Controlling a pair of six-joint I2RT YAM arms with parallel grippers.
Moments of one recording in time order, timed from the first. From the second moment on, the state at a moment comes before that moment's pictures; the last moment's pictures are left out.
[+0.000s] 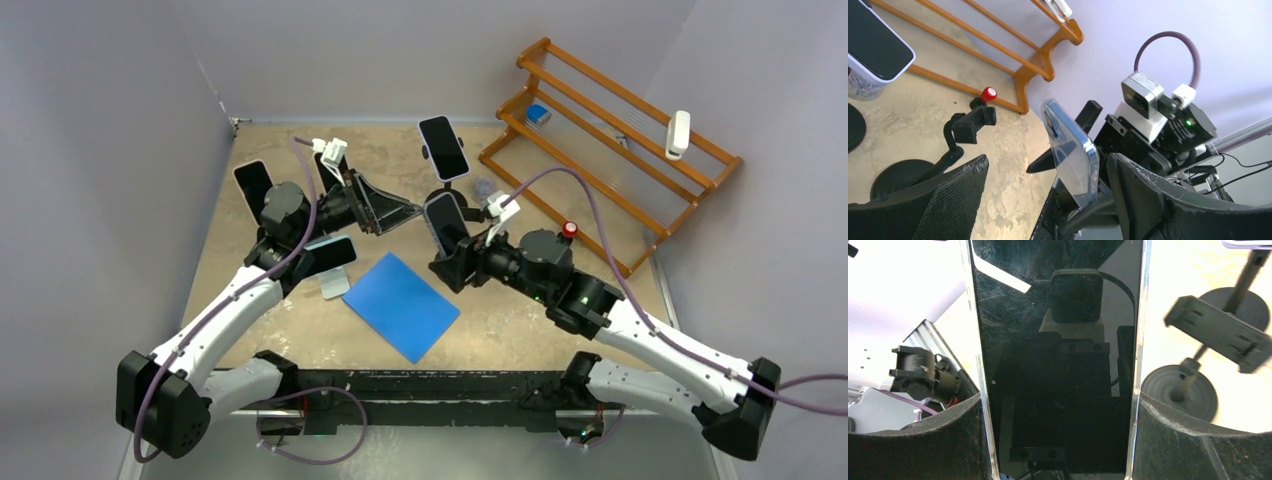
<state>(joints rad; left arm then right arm) -0.44 1.08 0.81 0.44 0.66 -0.90 0.86 0.86 0.79 -0.16 -0.02 0.37</state>
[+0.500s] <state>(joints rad) -0.46 0.93 0.87 0.09 0.61 -0.82 1.10 1.14 0.92 -0.10 0.33 0.48</state>
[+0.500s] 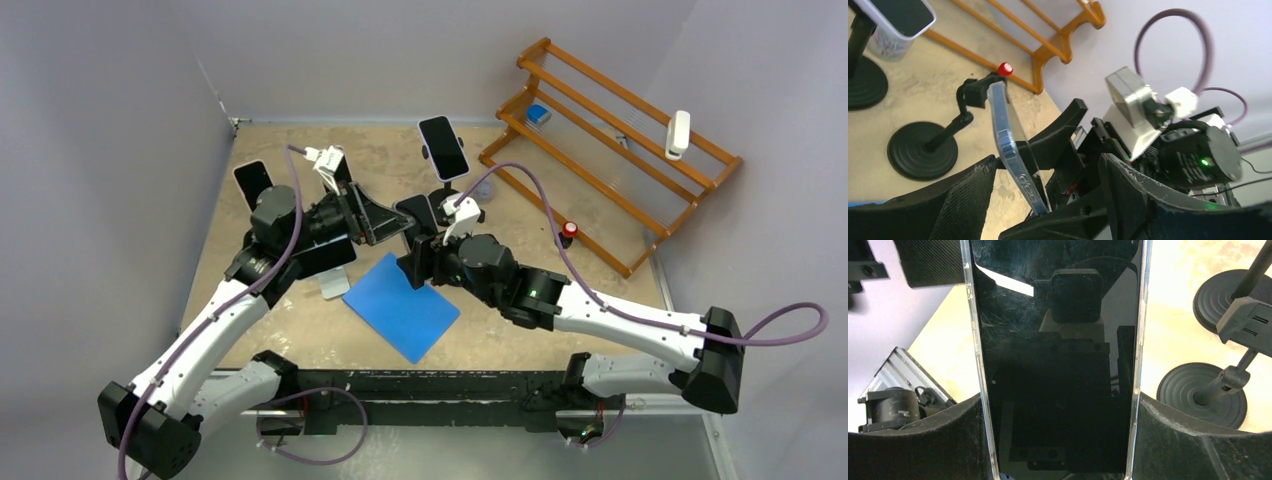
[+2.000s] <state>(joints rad) -0.50 0.82 0.69 0.15 0.92 -0.82 1.15 0.83 0.63 0.26 -0.07 0.59</state>
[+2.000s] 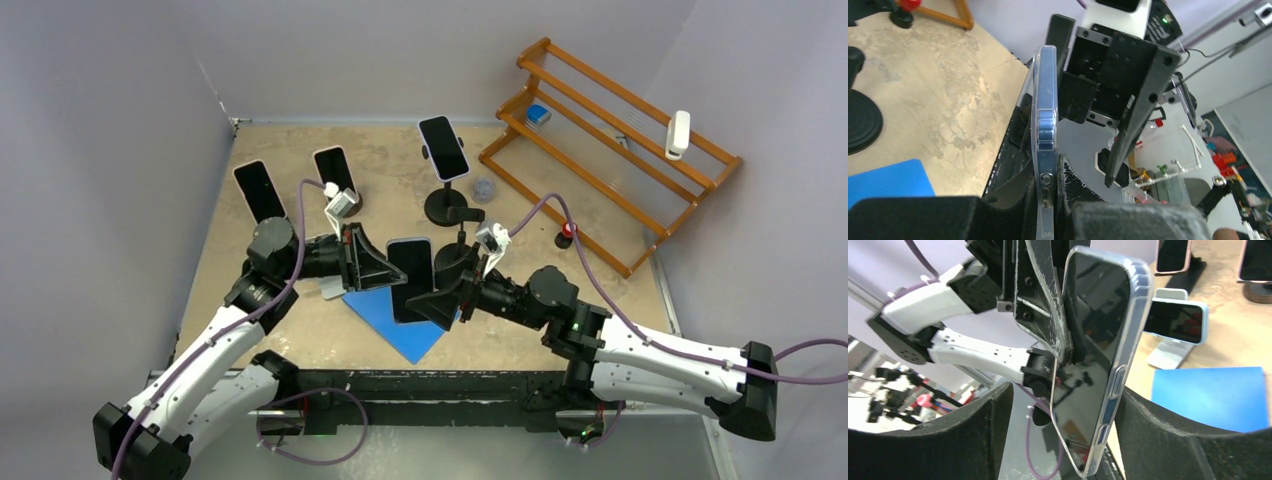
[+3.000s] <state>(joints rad) -0.50 0.68 0.72 -0.14 0.42 -0.59 1.15 0.83 0.55 0.12 -0.04 0.65</state>
